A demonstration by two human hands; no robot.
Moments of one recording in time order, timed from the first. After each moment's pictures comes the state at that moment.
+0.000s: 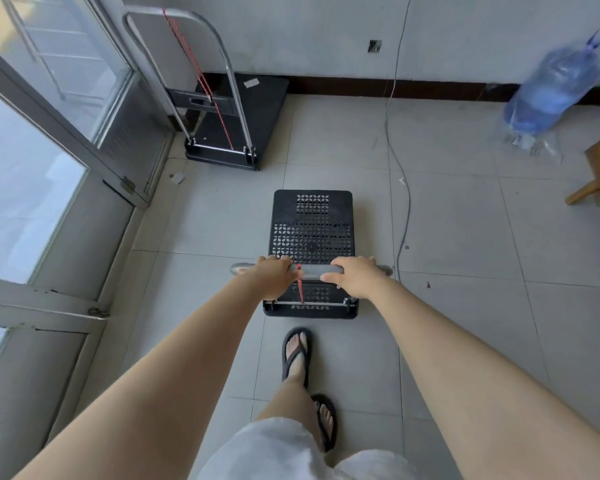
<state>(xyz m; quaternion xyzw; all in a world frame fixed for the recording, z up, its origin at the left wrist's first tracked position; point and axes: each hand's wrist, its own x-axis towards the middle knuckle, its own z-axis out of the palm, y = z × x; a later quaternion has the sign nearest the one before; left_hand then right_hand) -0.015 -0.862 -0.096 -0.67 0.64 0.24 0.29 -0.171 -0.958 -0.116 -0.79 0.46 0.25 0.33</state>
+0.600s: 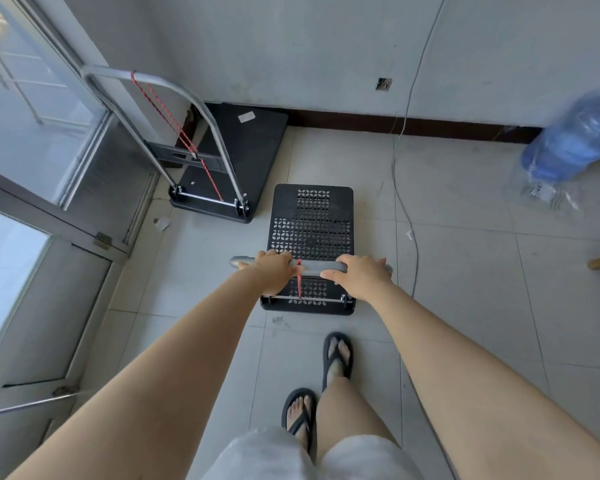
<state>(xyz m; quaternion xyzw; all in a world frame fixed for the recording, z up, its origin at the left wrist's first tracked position) 0.162 -1.159 -0.103 -0.74 0.56 0.31 0.21 -0.002 -1.252 -0.124 -0.78 0.50 0.25 0.28</state>
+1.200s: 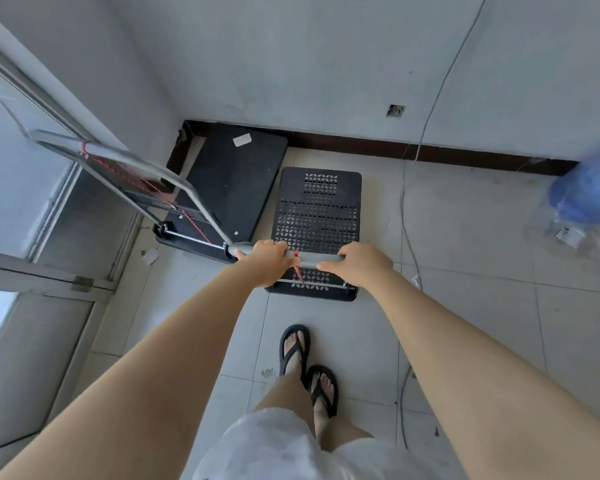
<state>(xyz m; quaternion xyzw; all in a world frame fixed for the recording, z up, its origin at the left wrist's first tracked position) 0.283 -1.407 -0.102 -0.70 0.59 0.27 0.29 0.126 -1.509 -0.107 -0.81 0.46 0.23 0.28</state>
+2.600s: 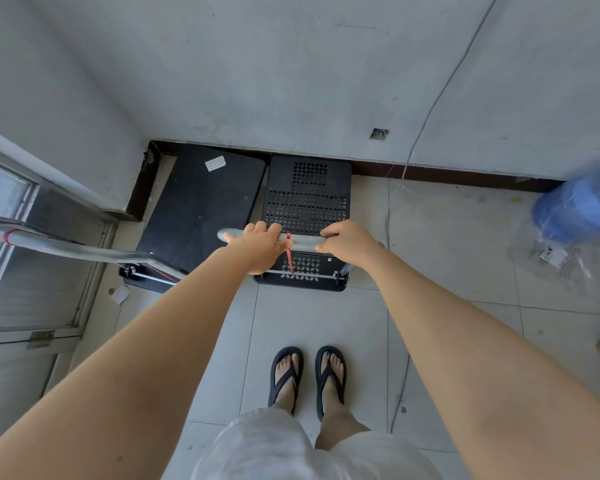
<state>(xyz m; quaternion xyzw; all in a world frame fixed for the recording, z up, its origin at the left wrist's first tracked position) 0.379 -1.594 -0.098 -0.79 0.49 0.34 0.14 0.227 -1.697 -0.093 -0.73 0.50 0.16 0.44</state>
